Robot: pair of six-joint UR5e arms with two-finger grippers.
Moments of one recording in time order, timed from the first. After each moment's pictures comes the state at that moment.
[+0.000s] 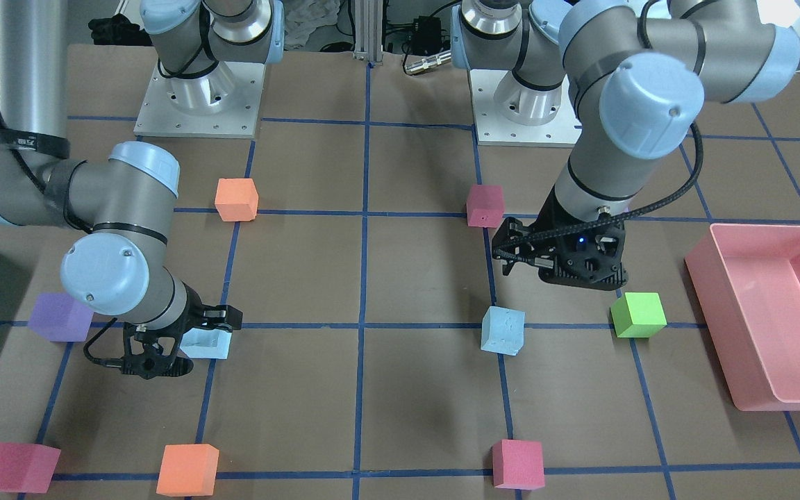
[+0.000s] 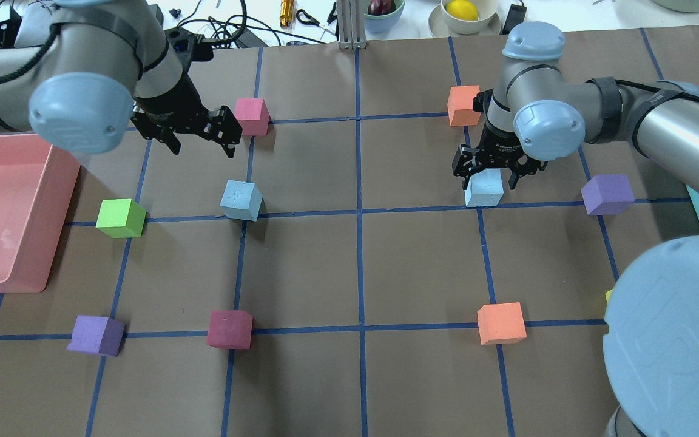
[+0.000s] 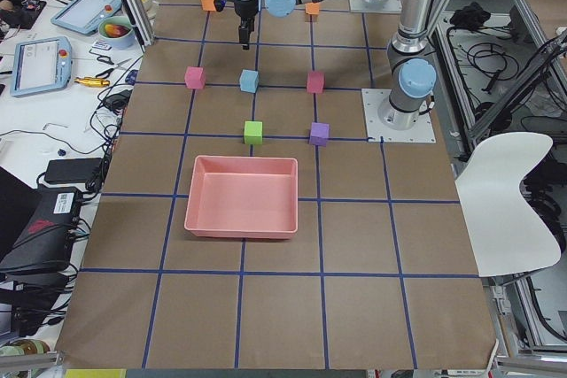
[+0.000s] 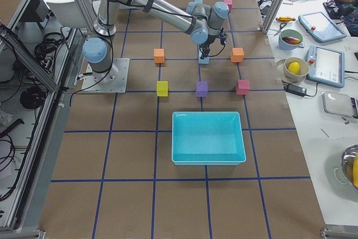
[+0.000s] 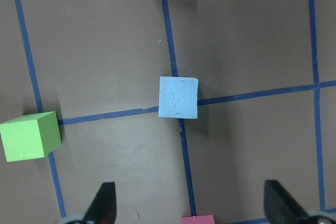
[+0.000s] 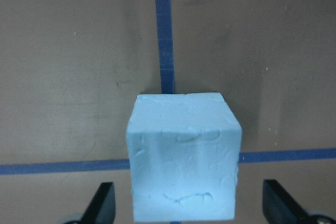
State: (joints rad) left arm -1.57 -1.77 -1.68 -1.23 1.57 0.12; right arm 1.54 -1.09 1.68 -2.00 -1.57 0.01
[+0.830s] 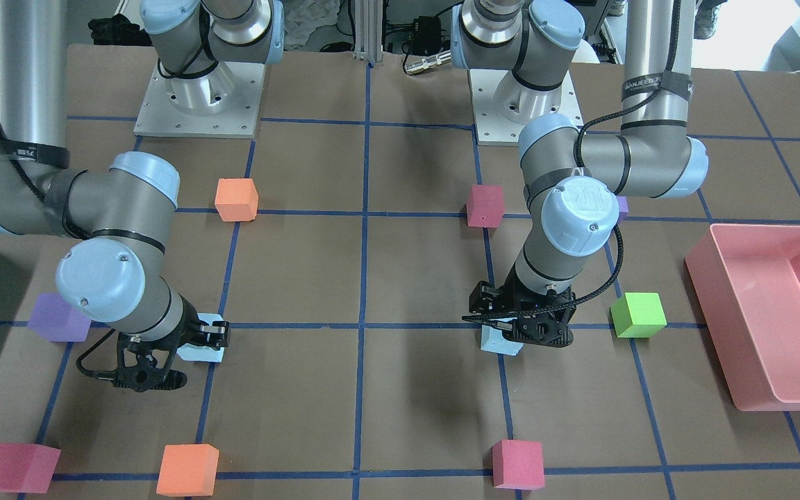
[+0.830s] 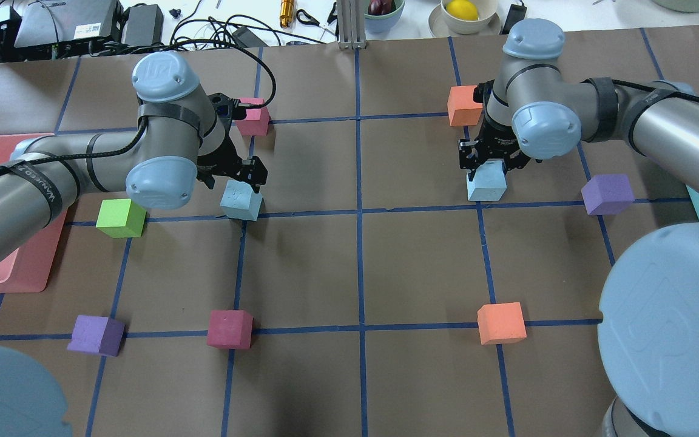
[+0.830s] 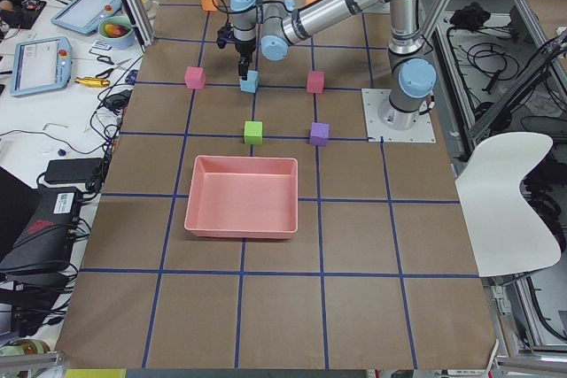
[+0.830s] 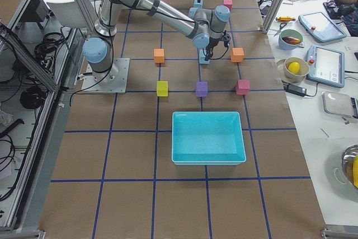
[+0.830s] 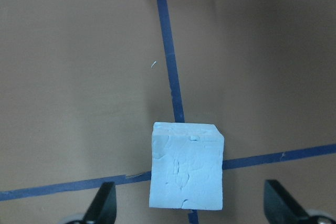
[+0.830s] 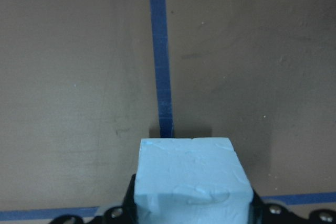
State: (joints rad) left arm -1.58 -1.94 -1.82 -0.92 1.57 0.13; right arm 1.54 -1.08 1.64 -2.04 -1.55 0.03
